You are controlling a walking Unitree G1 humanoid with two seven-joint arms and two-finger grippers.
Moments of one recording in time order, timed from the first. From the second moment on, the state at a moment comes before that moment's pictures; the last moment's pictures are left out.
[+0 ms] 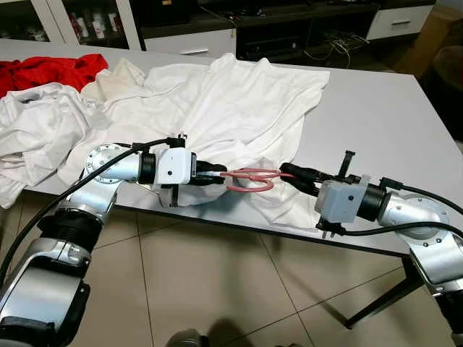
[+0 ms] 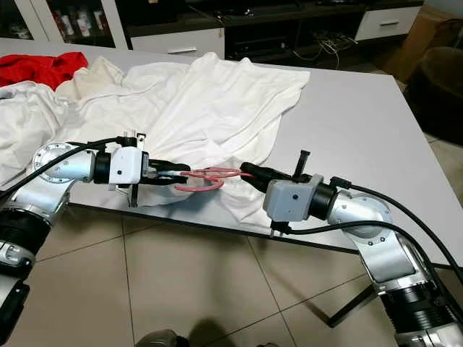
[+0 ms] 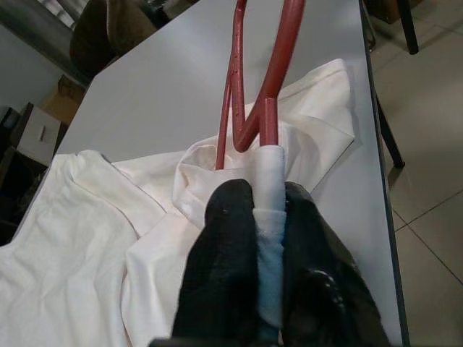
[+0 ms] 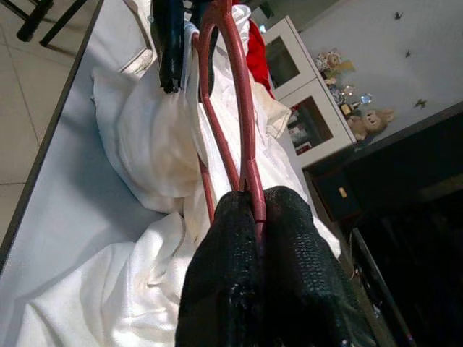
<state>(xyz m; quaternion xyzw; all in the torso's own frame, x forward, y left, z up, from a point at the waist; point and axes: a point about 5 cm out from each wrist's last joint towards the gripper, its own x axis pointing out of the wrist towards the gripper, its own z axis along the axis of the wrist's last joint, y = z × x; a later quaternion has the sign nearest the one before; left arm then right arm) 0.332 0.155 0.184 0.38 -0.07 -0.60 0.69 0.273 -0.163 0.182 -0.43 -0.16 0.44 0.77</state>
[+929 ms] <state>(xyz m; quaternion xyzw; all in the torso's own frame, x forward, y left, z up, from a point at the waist) 0.341 0.156 0.178 0.39 -0.06 -0.55 0.74 0.278 -0.168 0.190 -0.40 -0.19 0.41 0.80</state>
